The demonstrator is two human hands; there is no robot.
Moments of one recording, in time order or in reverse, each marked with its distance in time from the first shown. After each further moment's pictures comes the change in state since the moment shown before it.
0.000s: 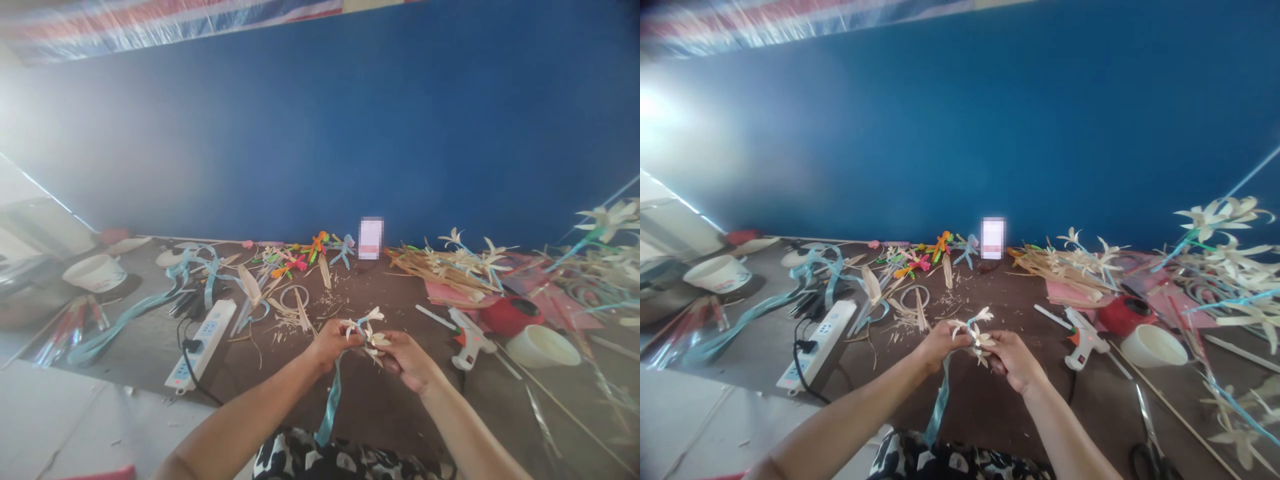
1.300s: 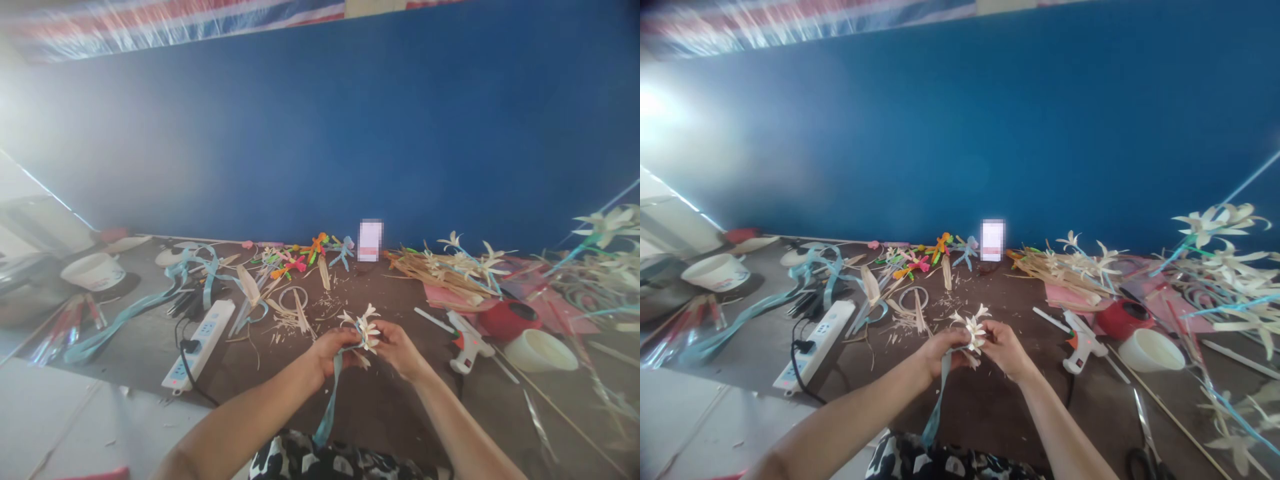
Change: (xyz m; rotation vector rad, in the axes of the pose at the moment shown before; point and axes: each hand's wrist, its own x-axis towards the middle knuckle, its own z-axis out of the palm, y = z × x) left_hand 0.011 -0.020 -0.005 -0.478 -0.085 -0.307; right_hand 0.014 -0.004 0.000 -0.167 -0.097 -0.292
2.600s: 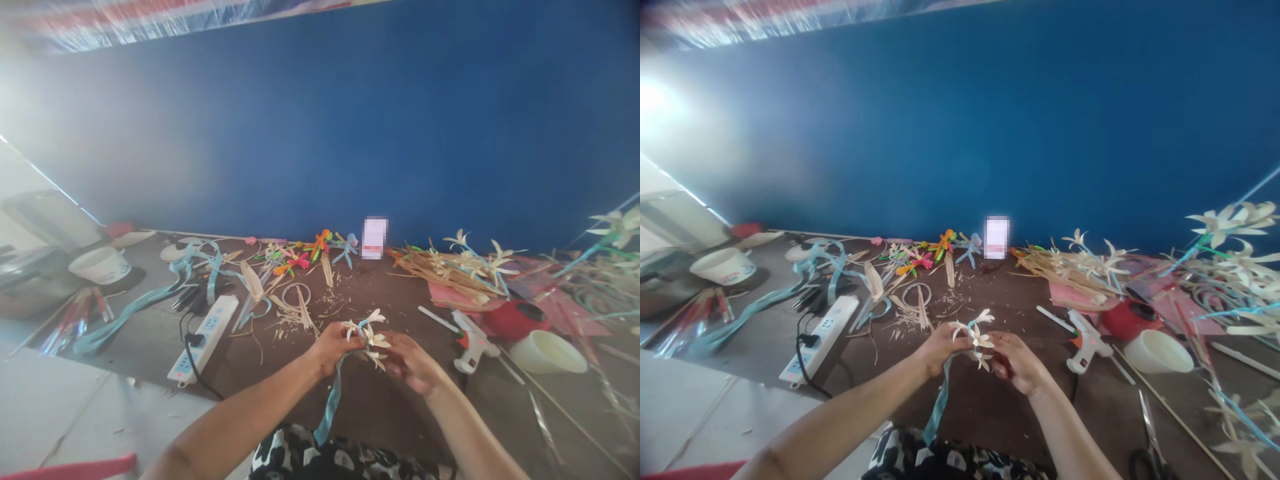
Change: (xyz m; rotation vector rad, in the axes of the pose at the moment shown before) left_hand -0.023 0.006 0.016 0.361 0.078 0.245; right_hand -0.019 -0.001 -0.004 0.308 -0.006 0.322
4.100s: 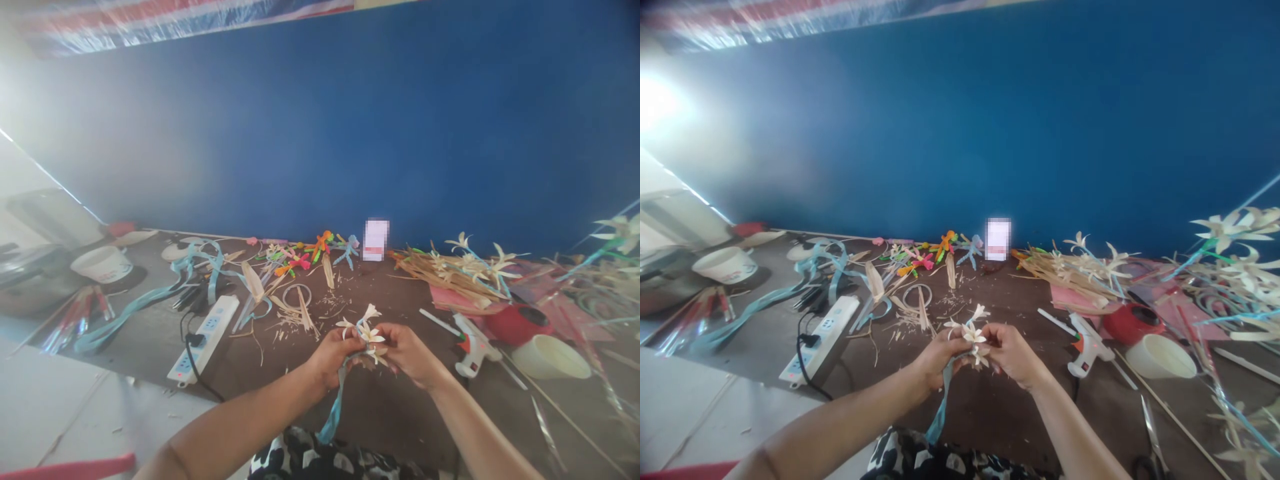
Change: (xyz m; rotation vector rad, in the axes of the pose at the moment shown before) left_hand -0.007 -0.003 0.010 -0.342 0.055 -0.034; right_hand 0.001 -0.023 0.016 -0.447 -0.044 -0.192
